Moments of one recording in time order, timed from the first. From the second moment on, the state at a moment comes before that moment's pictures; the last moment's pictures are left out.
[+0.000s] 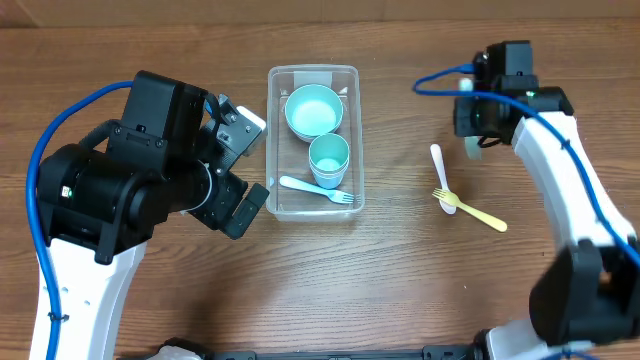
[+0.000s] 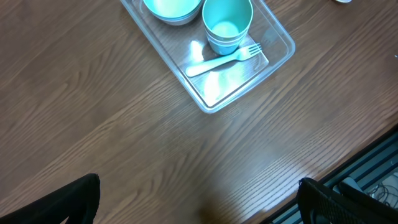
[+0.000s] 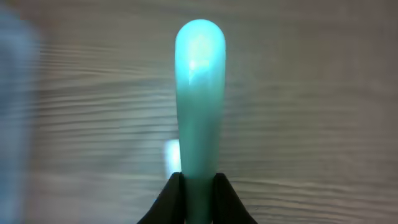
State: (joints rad) left arm -0.33 1.38 1.89 -1.62 0.10 0.27; right arm 0.06 1.69 1.44 -0.81 0.03 -0.03
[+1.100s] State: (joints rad) left arm -0.33 1.38 1.89 -1.62 0.10 0.27; right arm 0.65 1.74 1.47 -0.78 -0.34 -0.50
